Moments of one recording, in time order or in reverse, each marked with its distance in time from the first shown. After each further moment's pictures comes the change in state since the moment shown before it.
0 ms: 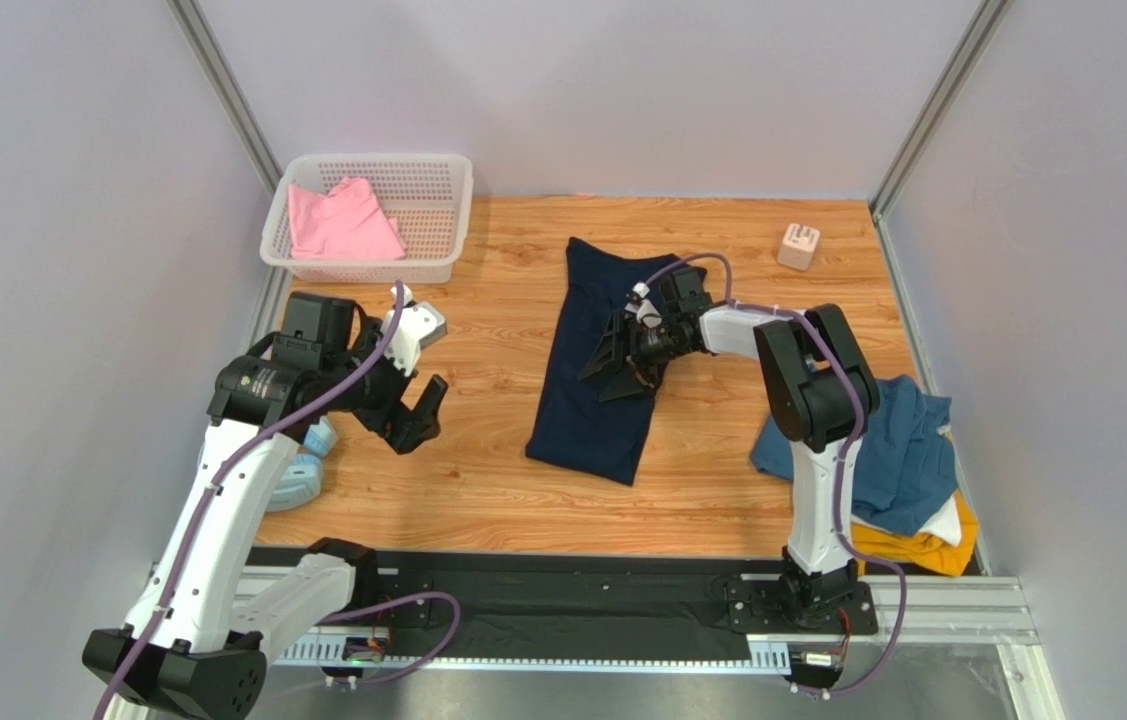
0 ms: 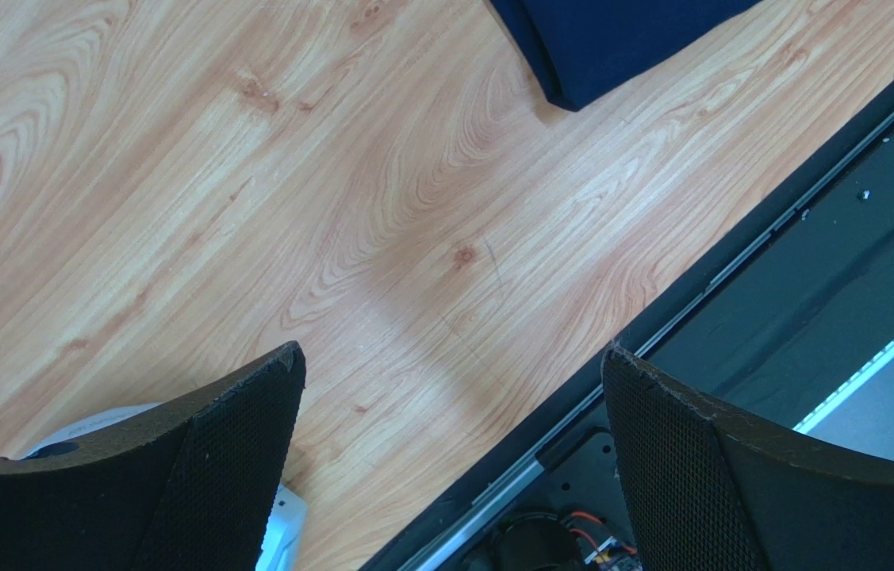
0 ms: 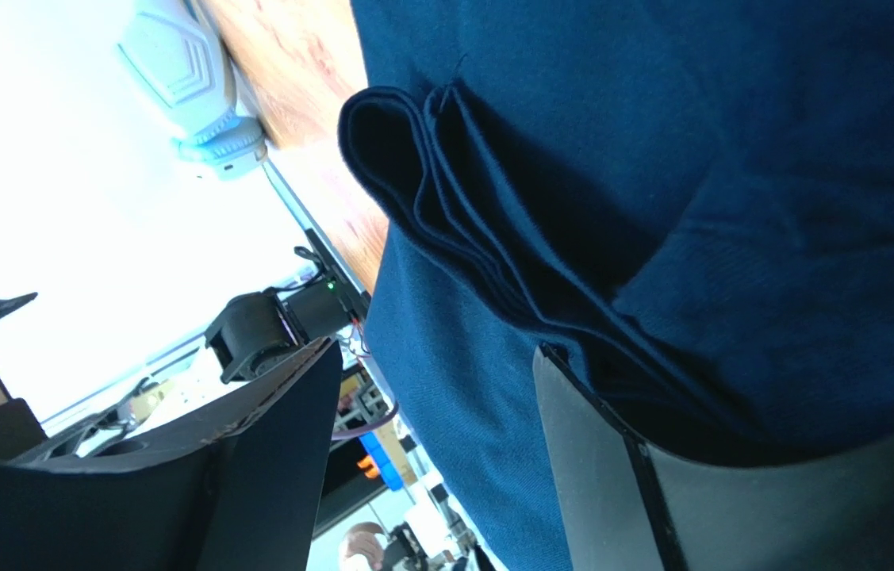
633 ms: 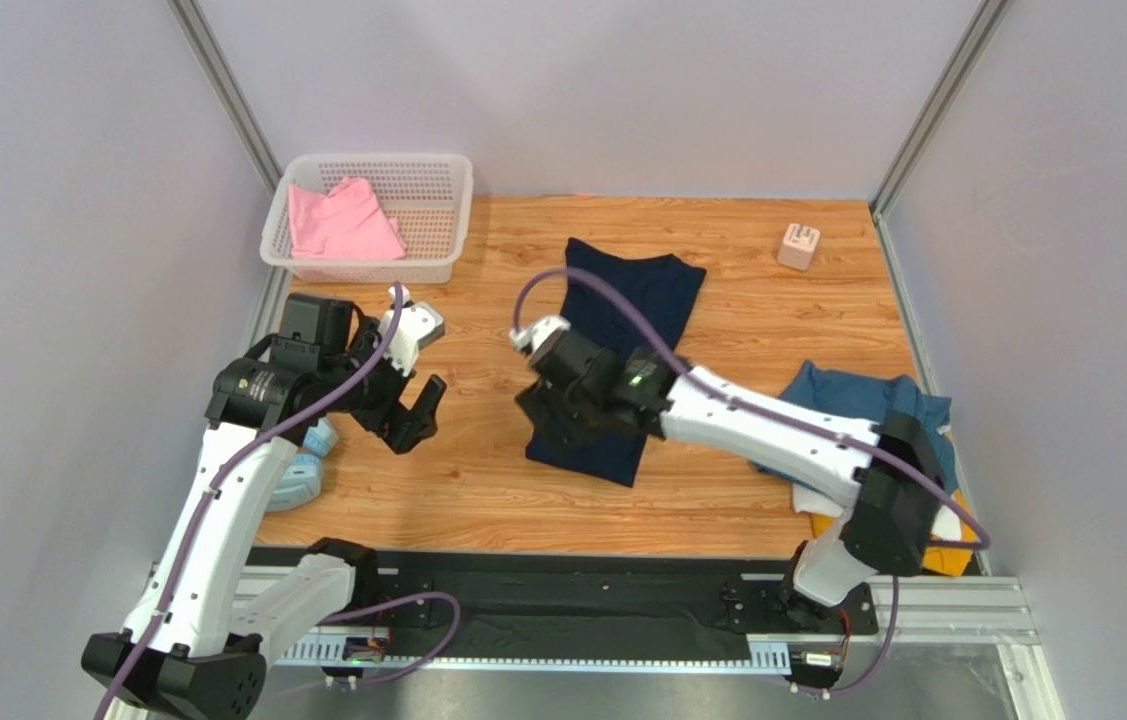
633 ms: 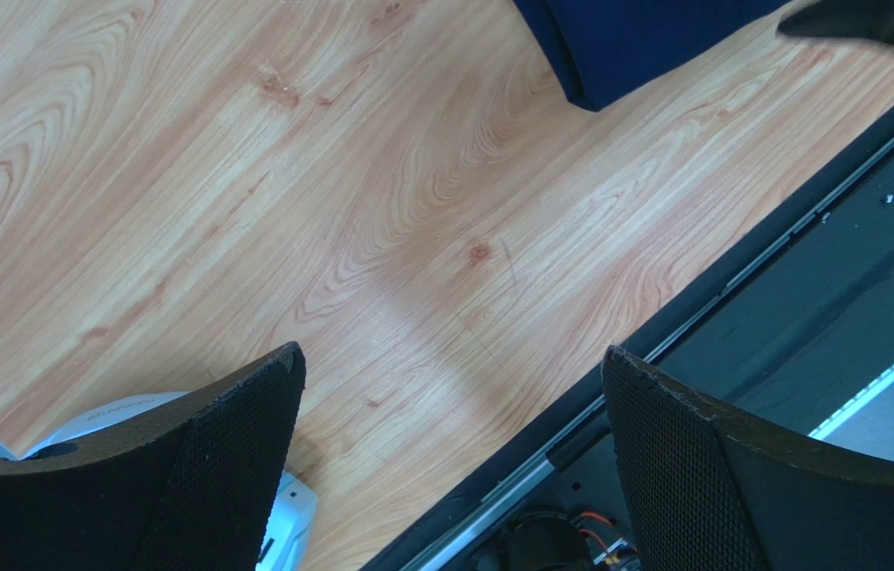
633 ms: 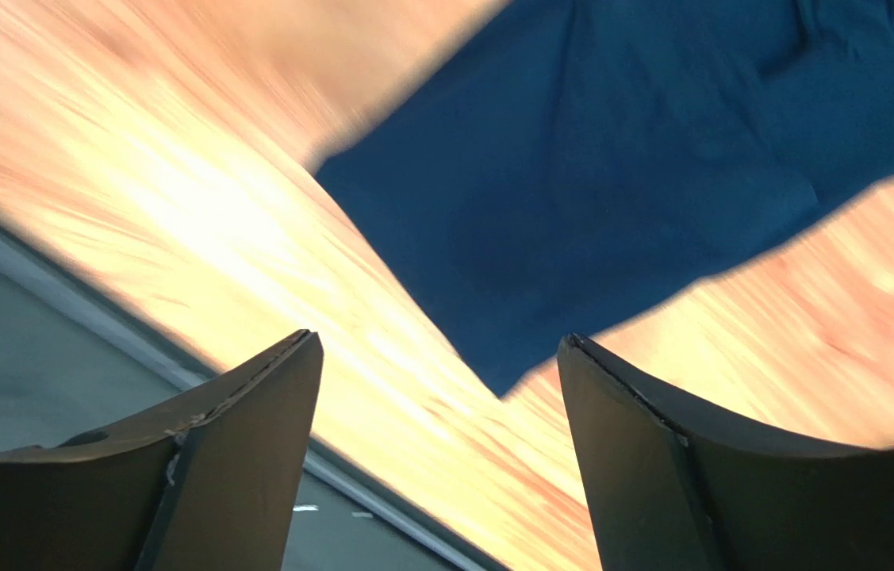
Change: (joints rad) left arm 0.000 -0.010 0.000 -0.003 -0.026 0.000; right arm 0.649 -0.528 0.121 -0.527 1.090 -0.419
